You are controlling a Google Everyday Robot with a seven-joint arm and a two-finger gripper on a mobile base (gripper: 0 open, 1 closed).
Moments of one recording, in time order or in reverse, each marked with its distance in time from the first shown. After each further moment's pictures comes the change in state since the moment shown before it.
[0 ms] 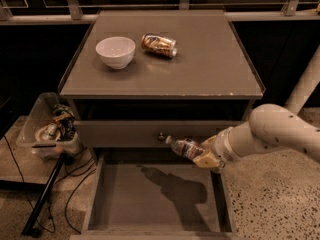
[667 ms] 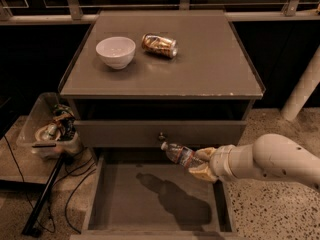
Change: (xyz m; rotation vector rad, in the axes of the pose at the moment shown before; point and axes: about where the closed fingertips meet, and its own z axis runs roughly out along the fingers) arm 0.008 0.030 0.014 0.099 -0.129 -0.112
